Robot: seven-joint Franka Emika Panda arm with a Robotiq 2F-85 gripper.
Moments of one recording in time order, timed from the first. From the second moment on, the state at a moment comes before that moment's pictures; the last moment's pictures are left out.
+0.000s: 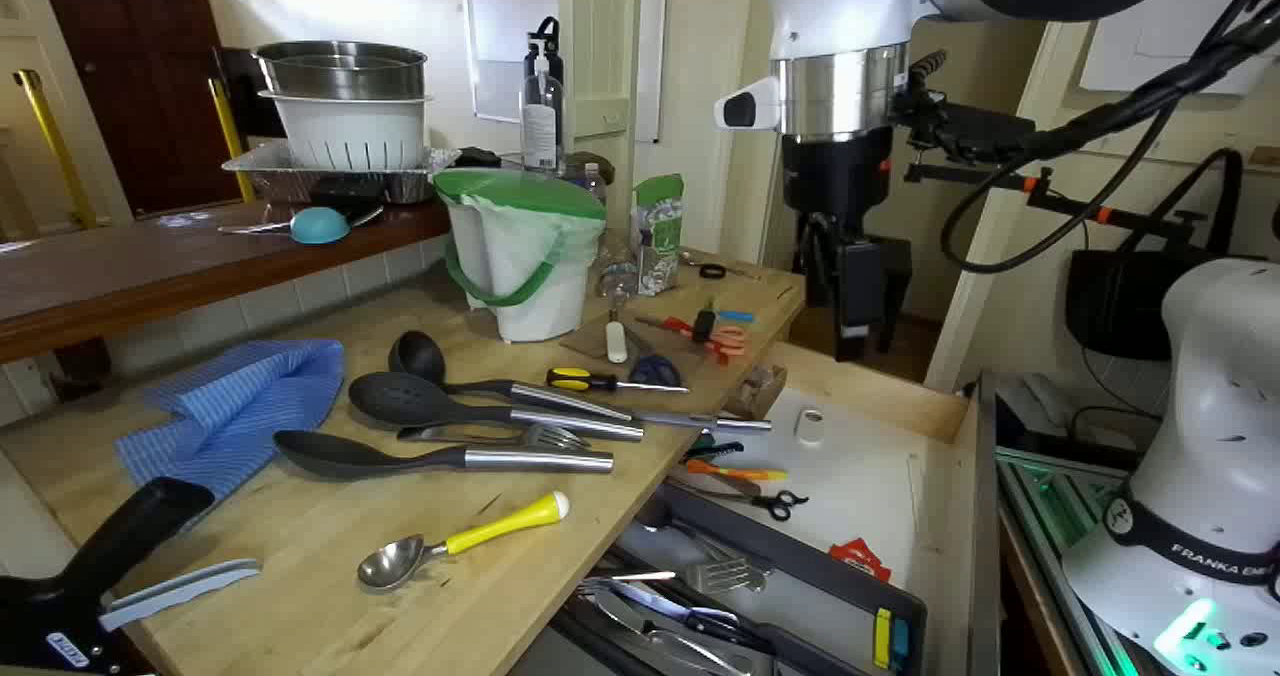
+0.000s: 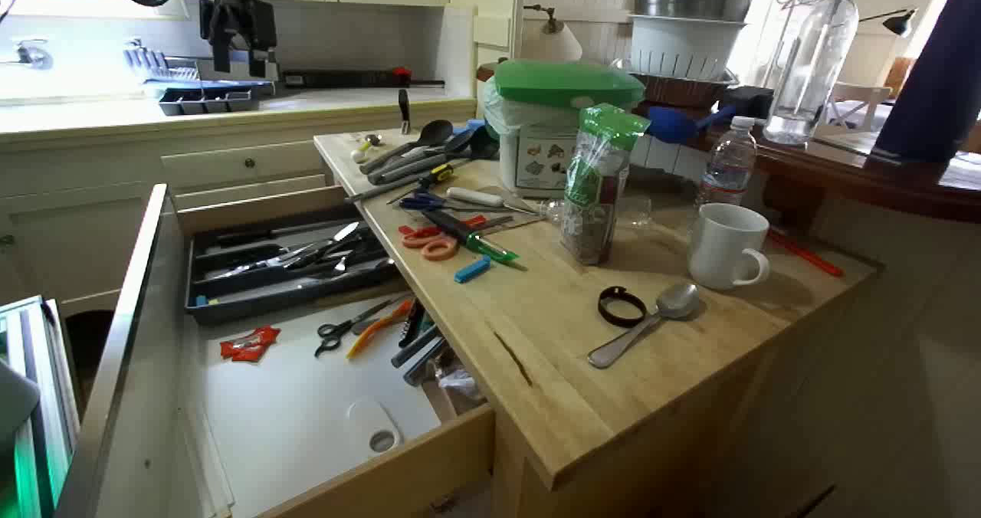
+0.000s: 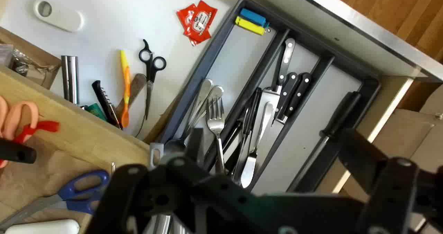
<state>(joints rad) 0.11 -0.25 0.17 -2.14 0.01 1.71 0.02</state>
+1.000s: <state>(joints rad) 0.06 -0.28 0.02 -2.03 -0.06 1.78 -0.22</state>
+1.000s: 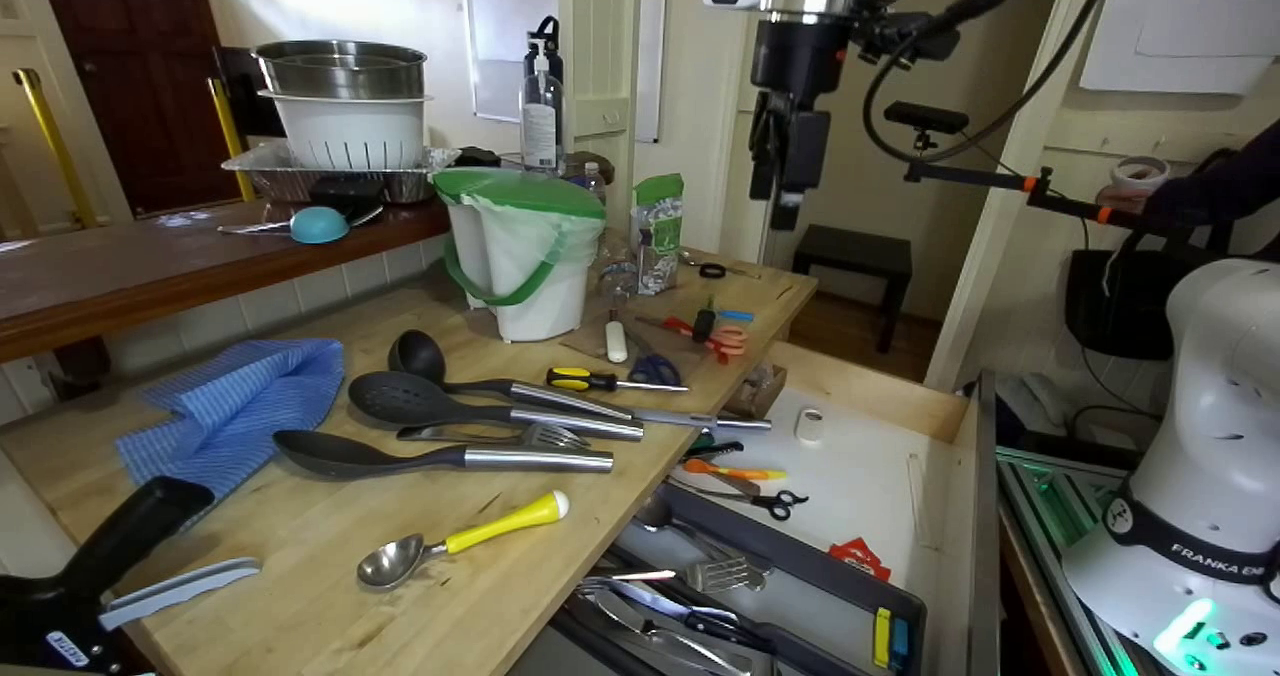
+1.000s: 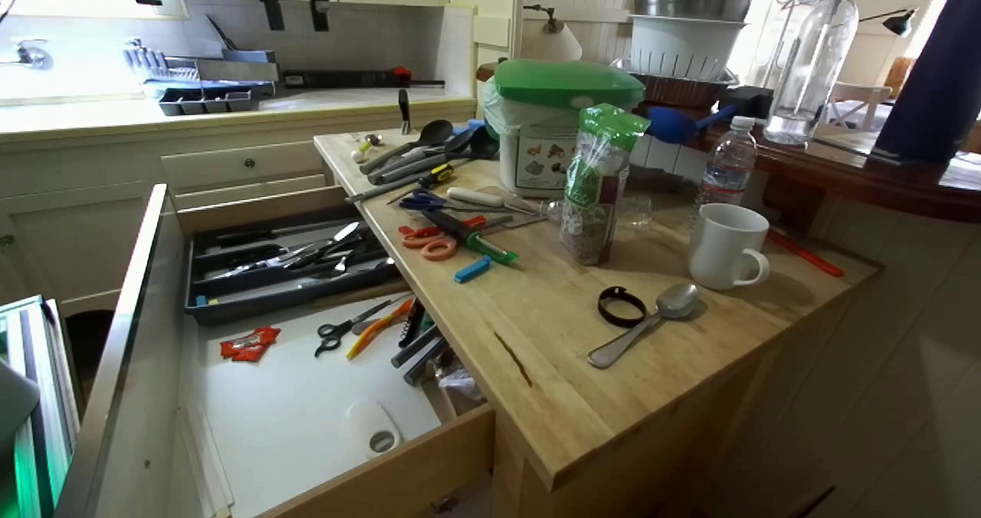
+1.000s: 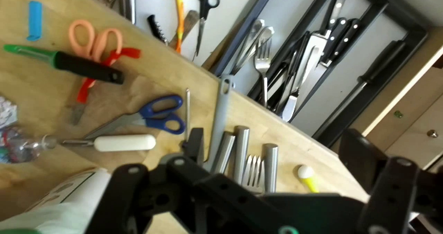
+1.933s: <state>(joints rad) -0.06 -0.07 -0.23 -1.56 0.10 1.54 -0.82</state>
